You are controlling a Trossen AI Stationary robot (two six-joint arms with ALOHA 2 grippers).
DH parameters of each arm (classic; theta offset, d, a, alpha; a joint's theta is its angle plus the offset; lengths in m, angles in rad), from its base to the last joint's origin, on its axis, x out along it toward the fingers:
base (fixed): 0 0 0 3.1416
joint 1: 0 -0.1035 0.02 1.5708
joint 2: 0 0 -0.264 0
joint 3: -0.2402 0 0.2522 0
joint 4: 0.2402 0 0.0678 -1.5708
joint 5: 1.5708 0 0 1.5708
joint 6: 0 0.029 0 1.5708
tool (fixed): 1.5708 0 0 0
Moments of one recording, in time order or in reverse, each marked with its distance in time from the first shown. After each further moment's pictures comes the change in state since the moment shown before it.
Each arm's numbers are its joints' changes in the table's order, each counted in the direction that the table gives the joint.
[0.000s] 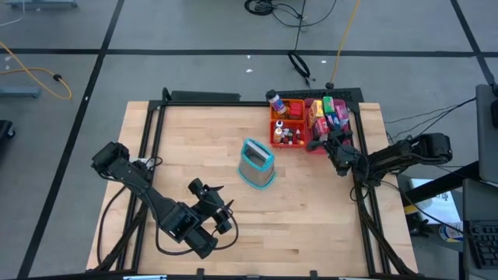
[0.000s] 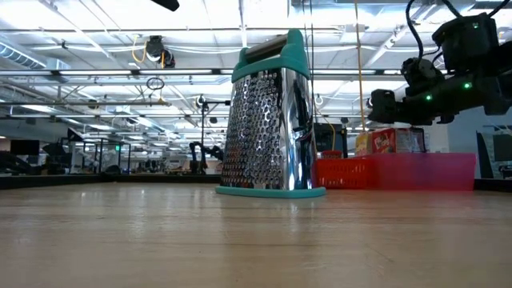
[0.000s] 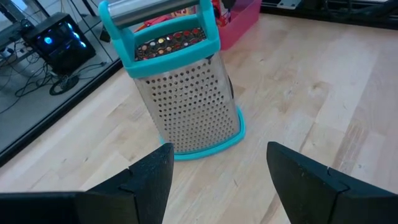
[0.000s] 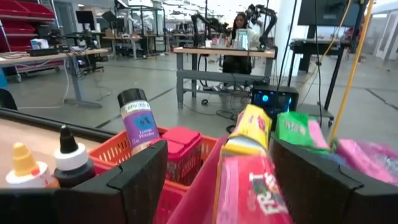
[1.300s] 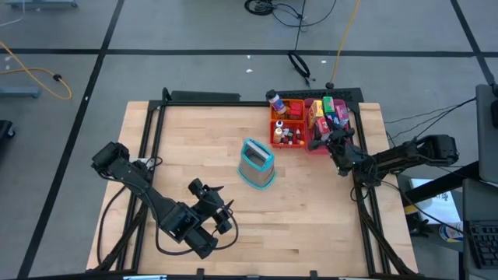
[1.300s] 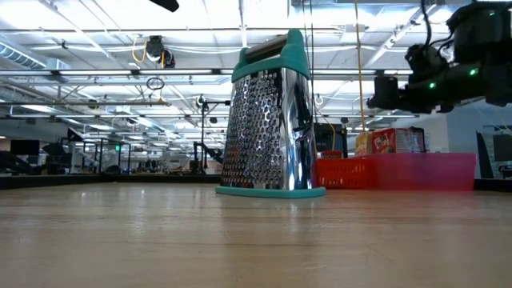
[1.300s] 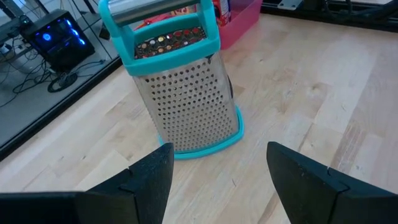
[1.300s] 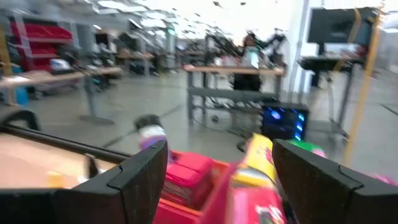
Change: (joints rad) left arm 0.000 0.000 0.000 -0.002 0.002 -0.015; right arm -0.025 -0.091 0.001 -0.054 0.001 -0.118
